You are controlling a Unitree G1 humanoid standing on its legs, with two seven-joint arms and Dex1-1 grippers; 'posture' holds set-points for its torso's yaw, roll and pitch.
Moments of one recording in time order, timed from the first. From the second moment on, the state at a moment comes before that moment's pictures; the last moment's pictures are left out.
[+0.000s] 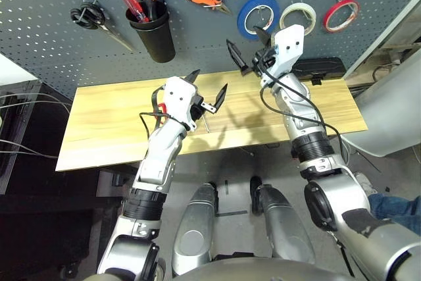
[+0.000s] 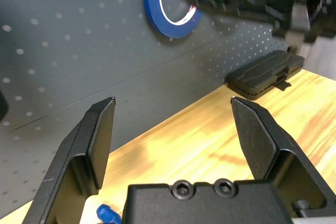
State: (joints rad) left arm -0.30 0.21 -0.05 0.02 -0.06 -0.03 -0.30; right arm -0.77 -0.02 0.02 0.56 0.10 -0.17 0.40
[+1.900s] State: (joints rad) left arm -0.87 0.18 0.01 1.03 0.01 0.25 -0.14; right arm -0.63 -0.20 0.10 0.39 0.09 0.08 0.62
